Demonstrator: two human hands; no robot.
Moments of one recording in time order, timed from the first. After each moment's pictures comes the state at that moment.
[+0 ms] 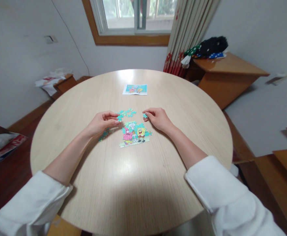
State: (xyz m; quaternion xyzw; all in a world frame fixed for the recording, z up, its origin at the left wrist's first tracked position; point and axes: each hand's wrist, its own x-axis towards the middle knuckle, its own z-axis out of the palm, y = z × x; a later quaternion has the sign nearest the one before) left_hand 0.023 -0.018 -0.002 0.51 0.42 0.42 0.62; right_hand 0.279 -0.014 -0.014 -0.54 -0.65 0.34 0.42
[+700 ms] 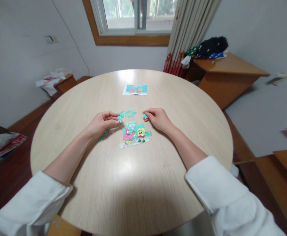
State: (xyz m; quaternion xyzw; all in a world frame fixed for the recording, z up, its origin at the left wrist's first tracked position) left_hand 0.024 -0.020 0.000 0.51 0.42 0.42 0.62; right_hand 0.279 -0.014 -0.015 -0.53 -0.65 0.34 0.42
